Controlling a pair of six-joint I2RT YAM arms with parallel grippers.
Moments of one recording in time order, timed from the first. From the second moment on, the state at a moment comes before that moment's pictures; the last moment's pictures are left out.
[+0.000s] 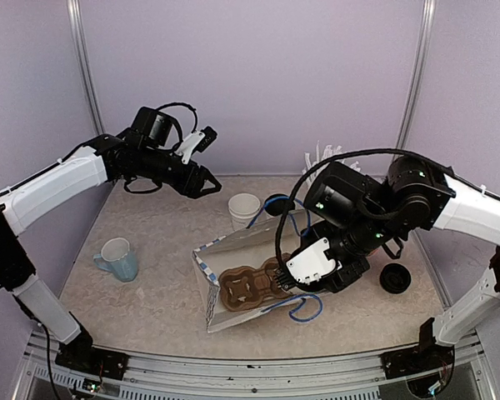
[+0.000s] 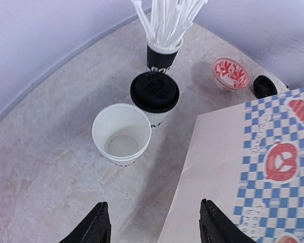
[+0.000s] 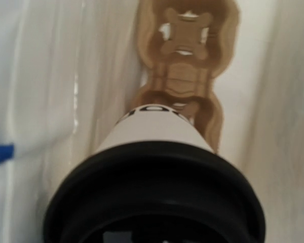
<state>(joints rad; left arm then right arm) -0.61 1.57 1.56 -0.63 0.31 0.10 1.24 1.44 1.59 -1.26 0.20 -0.88</state>
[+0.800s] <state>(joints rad) -0.62 1.72 1.39 -0.50 0.50 0.07 1.28 1.43 1.36 -1.00 0.35 -0.95</state>
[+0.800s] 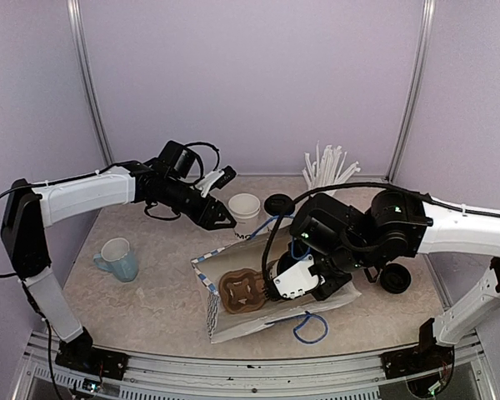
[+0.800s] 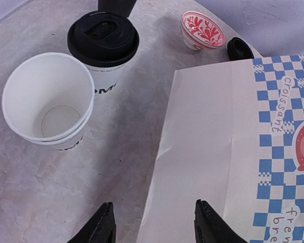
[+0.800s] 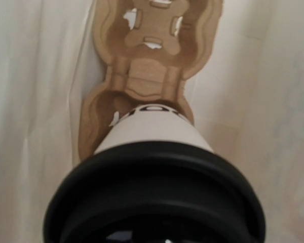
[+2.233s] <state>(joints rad) -0.75 1.74 1.31 -0.47 0.68 0.11 1.28 1.35 1.11 -0.76 0.41 -1.05</state>
